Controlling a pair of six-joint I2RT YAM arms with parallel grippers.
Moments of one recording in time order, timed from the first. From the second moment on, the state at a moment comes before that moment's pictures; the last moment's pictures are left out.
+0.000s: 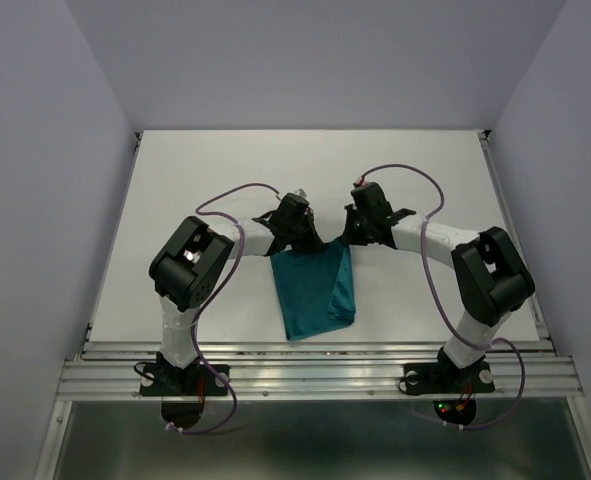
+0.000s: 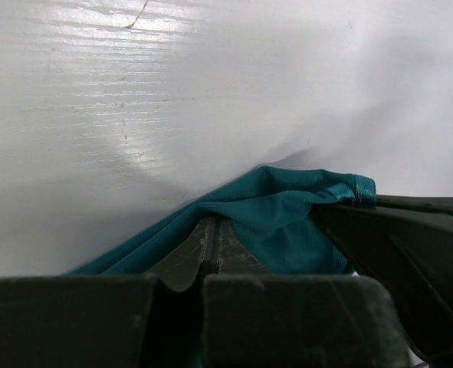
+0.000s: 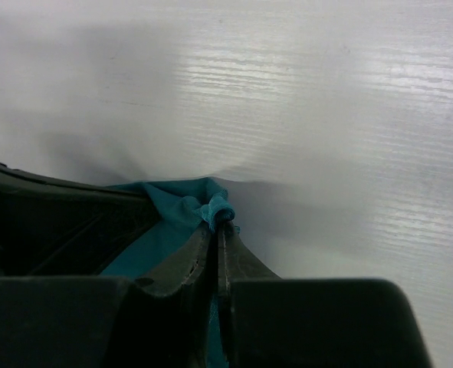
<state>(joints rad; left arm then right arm) -0.66 1.94 1.10 0.05 0.16 -0.91 0.51 1.73 1.05 -0.19 -0.01 0.53</state>
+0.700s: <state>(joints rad) -0.65 1.95 1.10 0.06 0.17 -0.92 0.61 1.72 1.07 -0.20 0.00 0.56</state>
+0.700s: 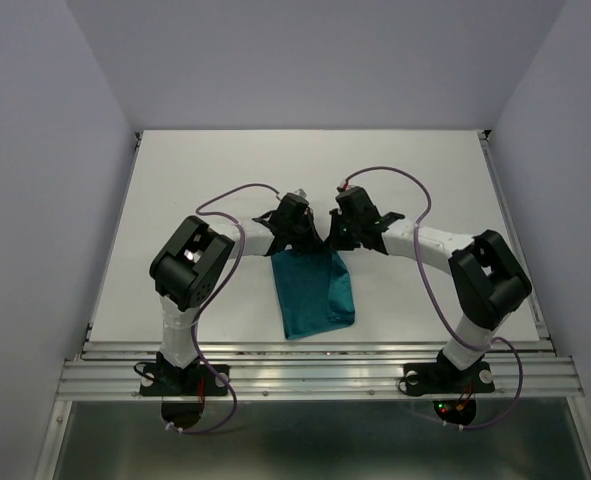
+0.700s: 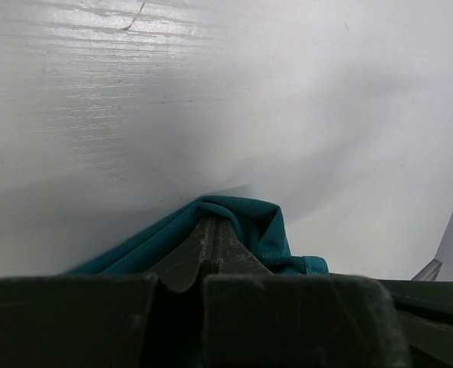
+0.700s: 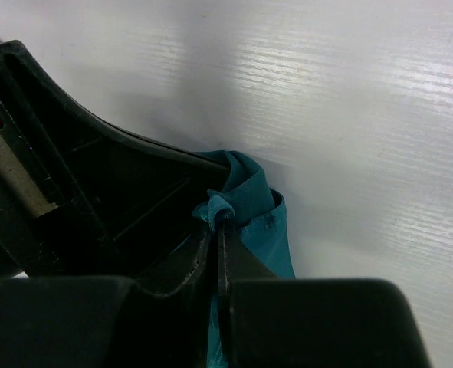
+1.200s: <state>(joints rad) -0.65 1.95 1.09 0.08 0.17 -0.94 0.66 1.78 1.10 -0.23 0.11 0.66</state>
